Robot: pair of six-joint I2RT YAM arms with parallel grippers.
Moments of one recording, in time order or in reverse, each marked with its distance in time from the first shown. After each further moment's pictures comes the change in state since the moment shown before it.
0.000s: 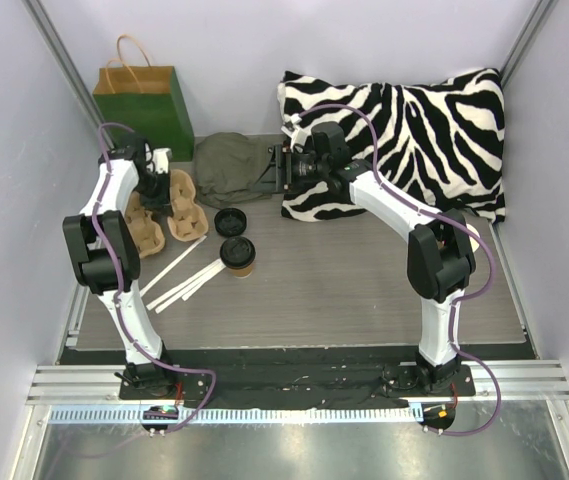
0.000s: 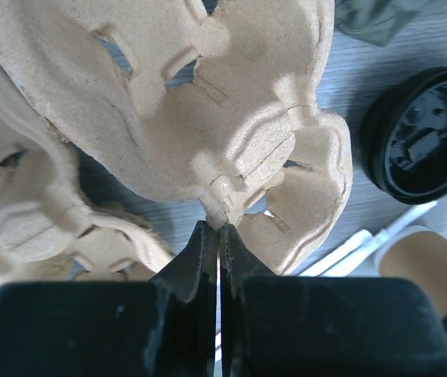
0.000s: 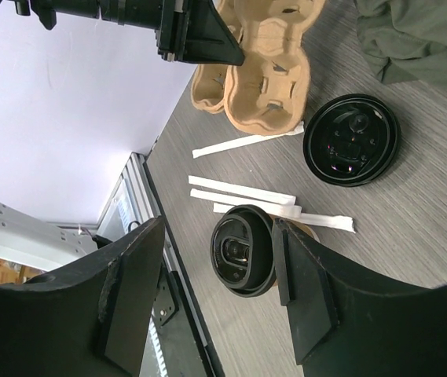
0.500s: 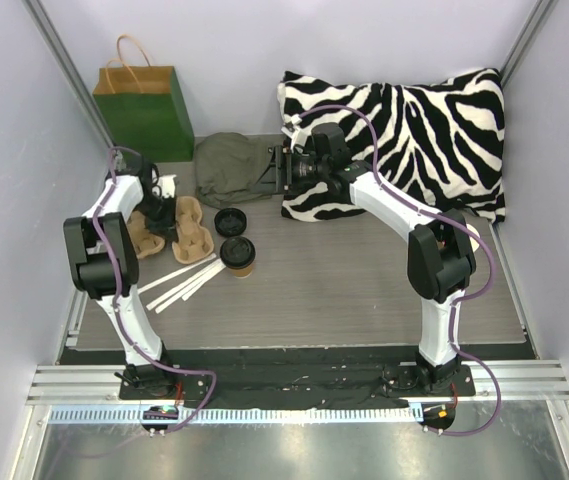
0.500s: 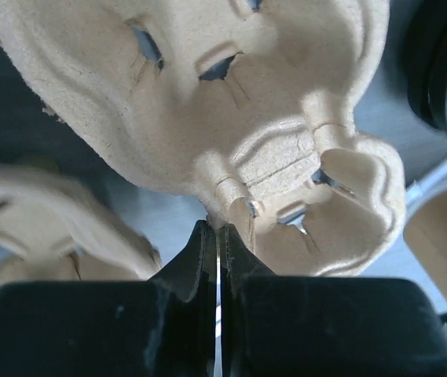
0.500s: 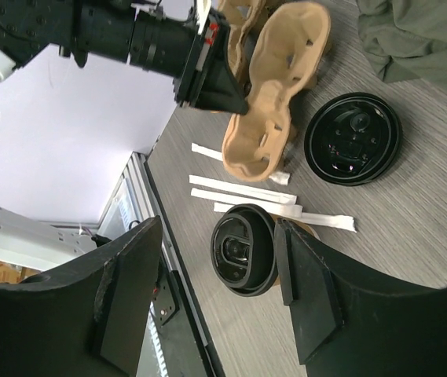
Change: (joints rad) left arm 0.000 -0.029 -0.203 0.027 0.013 0.039; right arm 0.000 -0.003 -0.015 0.013 -0.003 0.004
